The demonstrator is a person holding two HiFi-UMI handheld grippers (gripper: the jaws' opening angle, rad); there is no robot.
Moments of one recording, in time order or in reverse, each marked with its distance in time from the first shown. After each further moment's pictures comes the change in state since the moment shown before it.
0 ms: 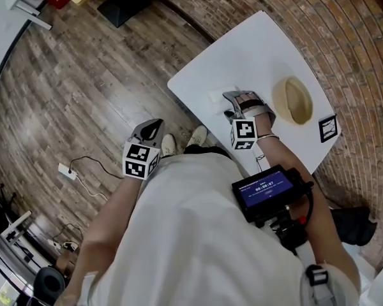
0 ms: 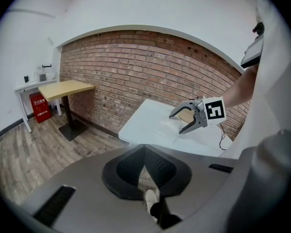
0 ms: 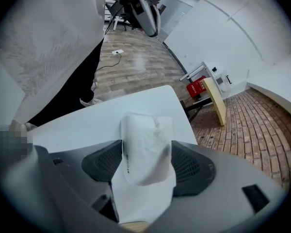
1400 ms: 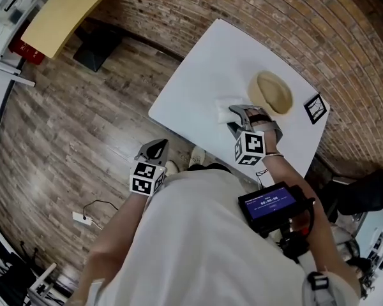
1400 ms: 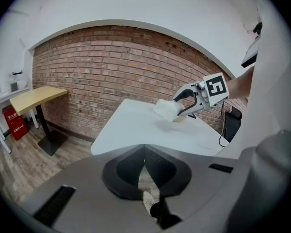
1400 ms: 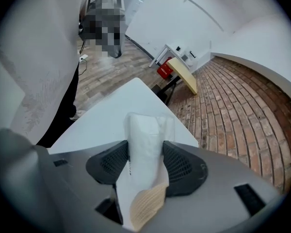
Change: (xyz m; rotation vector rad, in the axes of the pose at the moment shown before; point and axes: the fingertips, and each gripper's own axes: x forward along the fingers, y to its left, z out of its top) left arm 0.030 -0.041 0.020 0.168 0.016 -0.203; right arm -0.090 -0.013 -0.043 0.388 0.130 -0.162
